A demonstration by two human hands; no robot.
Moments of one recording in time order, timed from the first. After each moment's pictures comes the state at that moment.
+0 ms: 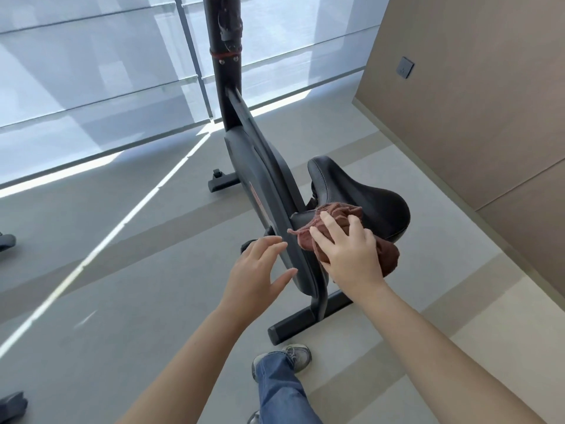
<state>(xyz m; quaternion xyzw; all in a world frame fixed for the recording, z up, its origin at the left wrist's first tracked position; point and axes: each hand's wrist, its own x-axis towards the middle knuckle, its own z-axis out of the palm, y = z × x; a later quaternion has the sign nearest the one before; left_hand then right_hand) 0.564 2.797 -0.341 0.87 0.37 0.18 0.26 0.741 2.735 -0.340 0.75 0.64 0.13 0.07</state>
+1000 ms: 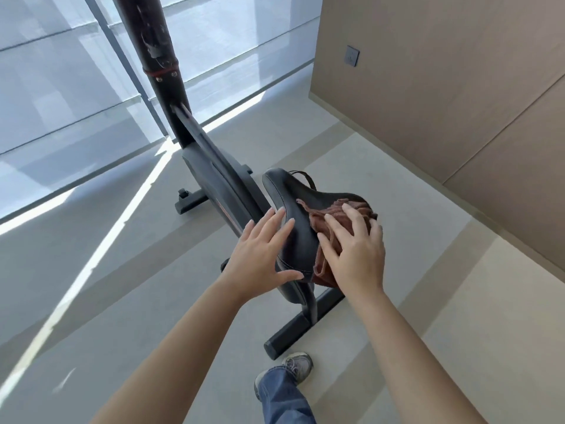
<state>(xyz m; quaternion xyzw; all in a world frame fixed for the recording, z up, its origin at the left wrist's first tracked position) 0.649 2.855 -0.349 0.96 0.21 0.02 0.17 0.786 2.735 -0.351 0.88 0.41 0.09 -0.21</state>
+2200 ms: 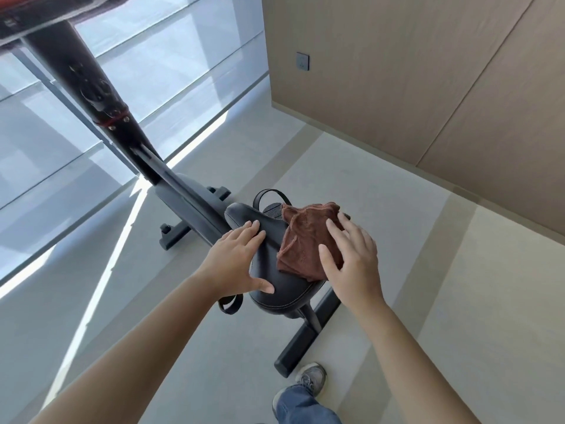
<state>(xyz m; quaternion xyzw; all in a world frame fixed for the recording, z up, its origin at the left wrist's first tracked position) 0.708 2.903 -0.323 0.98 0.13 -0.13 0.08 0.821 2.715 -0.328 0.87 0.33 -0.01 -0.36</state>
